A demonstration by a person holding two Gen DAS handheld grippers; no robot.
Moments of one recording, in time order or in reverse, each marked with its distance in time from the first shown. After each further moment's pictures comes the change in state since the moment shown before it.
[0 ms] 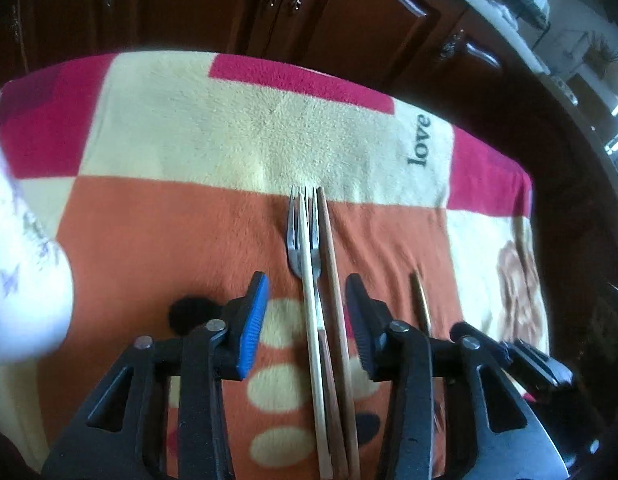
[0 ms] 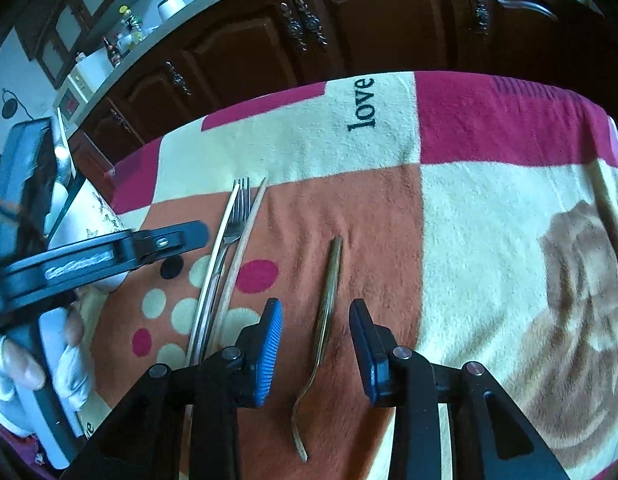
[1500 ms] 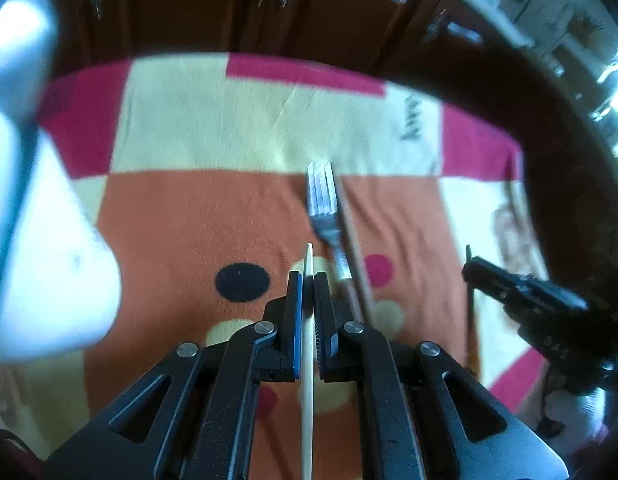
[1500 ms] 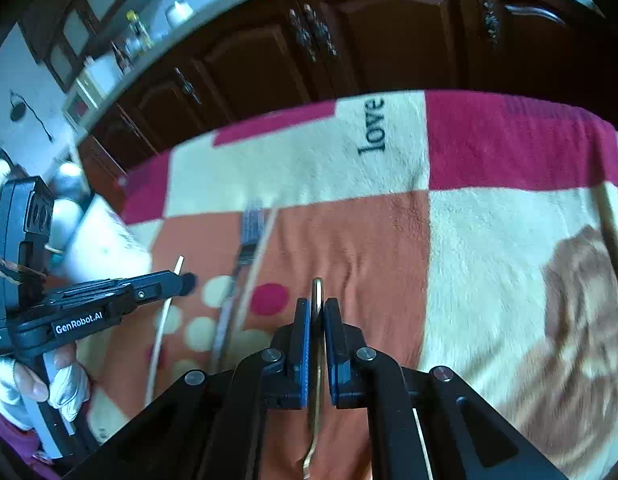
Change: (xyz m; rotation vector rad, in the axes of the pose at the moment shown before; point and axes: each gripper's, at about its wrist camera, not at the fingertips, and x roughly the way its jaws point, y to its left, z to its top) left arm -0.051 0.021 -0.021 0.102 0.019 -0.024; right arm -0.014 0.005 0.016 0.003 -0.033 0.048
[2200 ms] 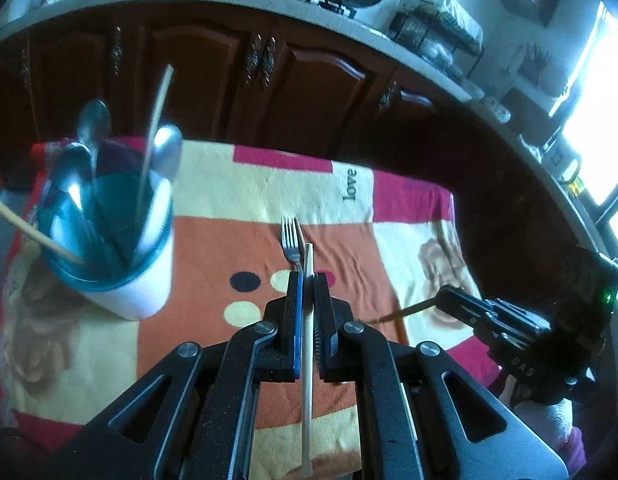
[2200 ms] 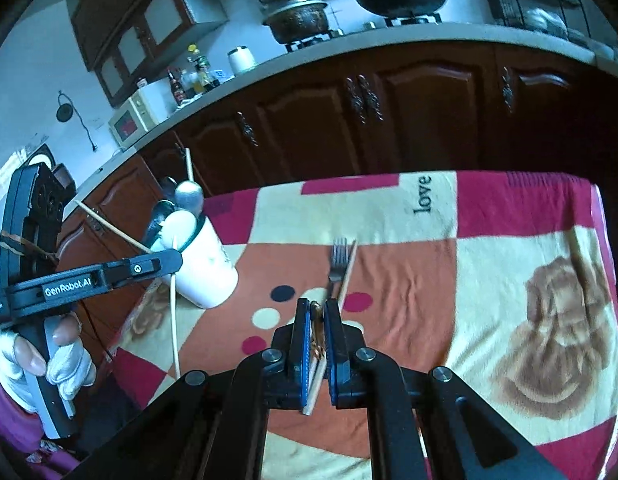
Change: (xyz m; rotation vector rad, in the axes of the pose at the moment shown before) left arm -0.130 -0.001 -0.023 0.001 -0.209 -0.090; right arm -0.100 0.077 -0.029 -0.102 -0.173 0.051
